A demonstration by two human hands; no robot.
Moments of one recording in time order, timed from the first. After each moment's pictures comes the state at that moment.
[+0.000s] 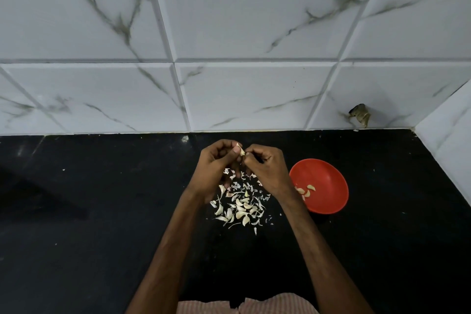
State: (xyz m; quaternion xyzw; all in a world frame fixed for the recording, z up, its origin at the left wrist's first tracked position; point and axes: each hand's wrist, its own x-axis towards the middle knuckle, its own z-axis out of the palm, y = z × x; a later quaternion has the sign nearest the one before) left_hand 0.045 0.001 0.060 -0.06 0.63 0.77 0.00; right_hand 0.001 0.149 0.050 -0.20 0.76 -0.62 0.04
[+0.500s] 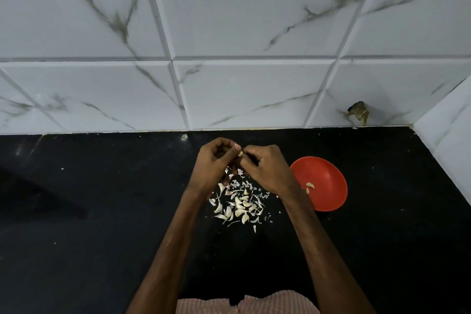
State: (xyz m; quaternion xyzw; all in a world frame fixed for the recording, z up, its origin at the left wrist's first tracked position) left_hand 0.044 0.000 0.060 -0.07 0.70 0.71 -0.03; right_hand -0.002 0.158 0.055 -0.28 0.85 -0.45 0.03
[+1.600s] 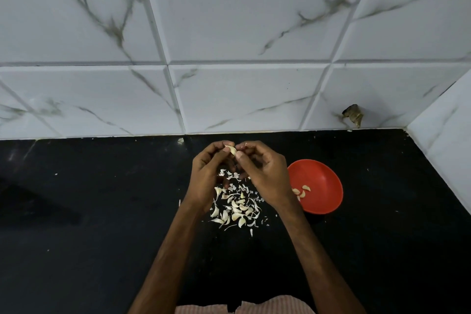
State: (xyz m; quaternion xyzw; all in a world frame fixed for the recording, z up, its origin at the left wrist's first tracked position) left_hand 0.056 0.010 0.062 -0.07 0.59 0.80 -0.06; right_hand 0.019 0.156 0.058 -0.20 0.71 -0.68 0.00
